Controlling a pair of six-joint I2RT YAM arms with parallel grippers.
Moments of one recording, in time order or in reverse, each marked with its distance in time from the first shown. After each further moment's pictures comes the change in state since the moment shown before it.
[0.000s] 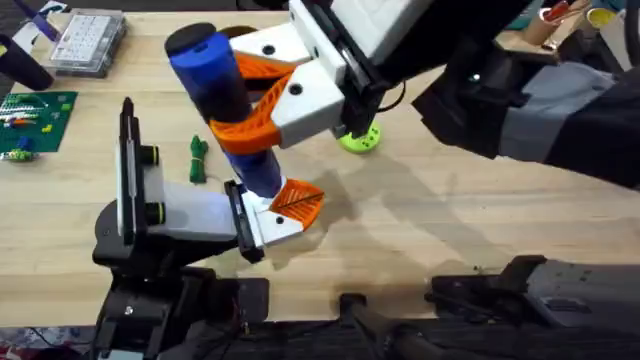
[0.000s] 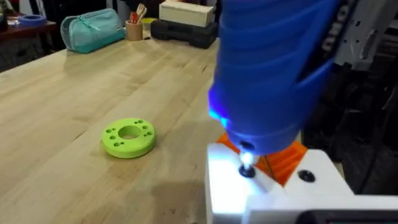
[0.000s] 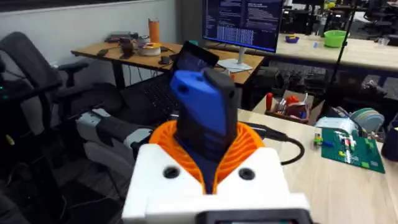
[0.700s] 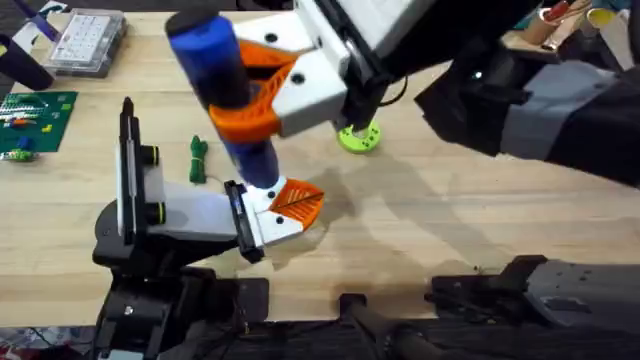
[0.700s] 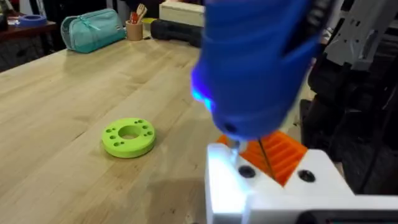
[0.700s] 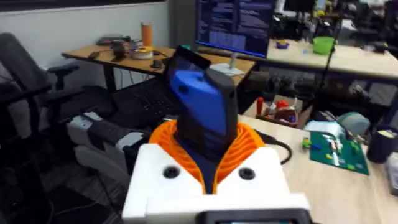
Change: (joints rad) left arm 0.000 0.000 0.000 0.000 0.000 0.000; right arm -0.017 0.000 0.003 0.049 0.018 0.023
